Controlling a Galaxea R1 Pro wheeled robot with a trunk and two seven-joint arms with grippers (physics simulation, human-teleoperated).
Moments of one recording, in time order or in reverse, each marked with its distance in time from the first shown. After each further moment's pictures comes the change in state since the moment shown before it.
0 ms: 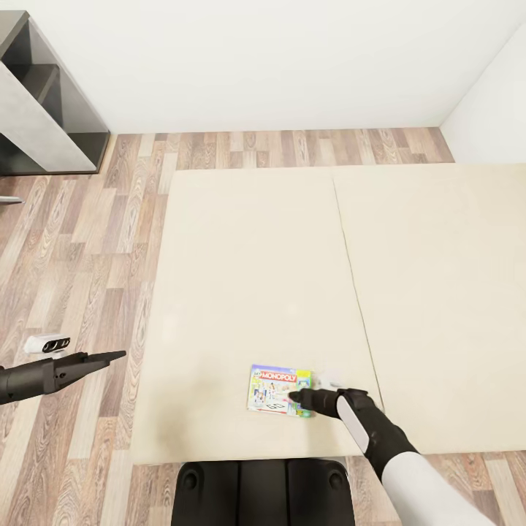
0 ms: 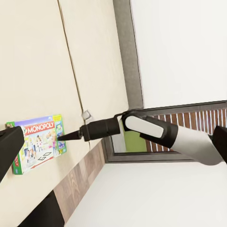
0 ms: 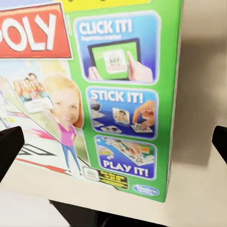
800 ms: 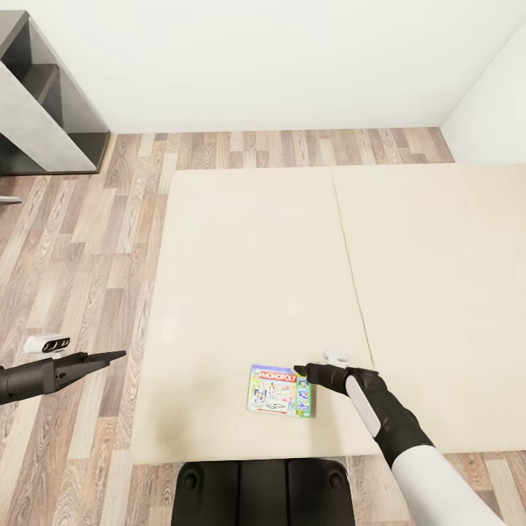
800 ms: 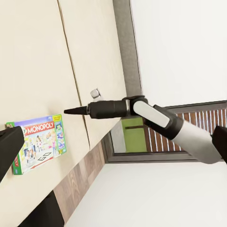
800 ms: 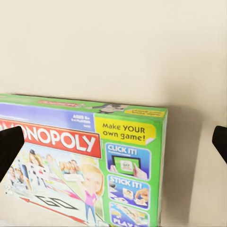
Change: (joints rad) left arm 0.000 0.000 0.000 0.000 0.001 0.000 0.000; right arm 0.002 -0.040 -0.010 -0.210 -0.015 0.044 0.000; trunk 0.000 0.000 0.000
